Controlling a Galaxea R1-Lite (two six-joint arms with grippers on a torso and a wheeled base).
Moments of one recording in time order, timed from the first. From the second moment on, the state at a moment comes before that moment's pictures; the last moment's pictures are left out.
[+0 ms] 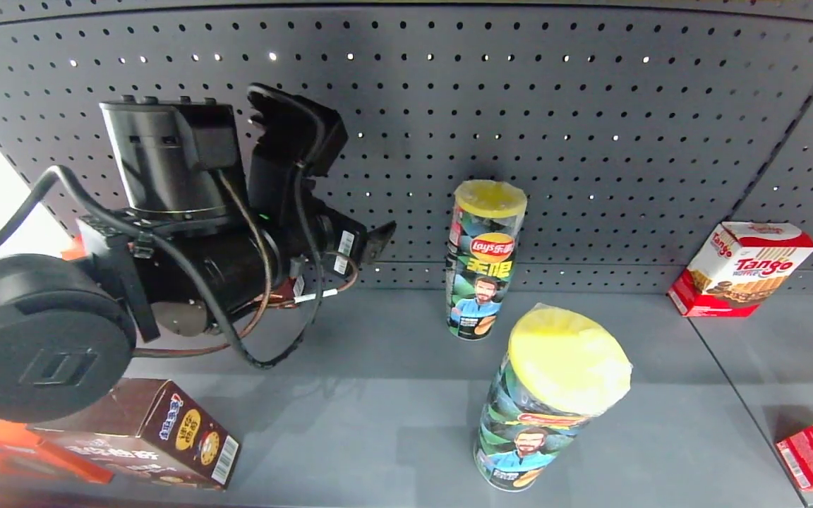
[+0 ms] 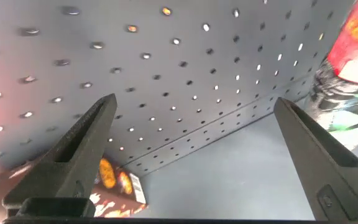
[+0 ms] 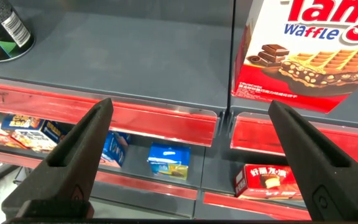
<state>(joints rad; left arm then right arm) -0.59 1.67 -1.06 -0.53 0.26 0.27 0.21 0.10 0.00 0.00 -0.06 -0.01</state>
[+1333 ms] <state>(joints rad) -0.58 1.50 -0.78 -0.81 0.21 0.18 0.49 1.03 -0.57 -0.21 0.11 -0.02</state>
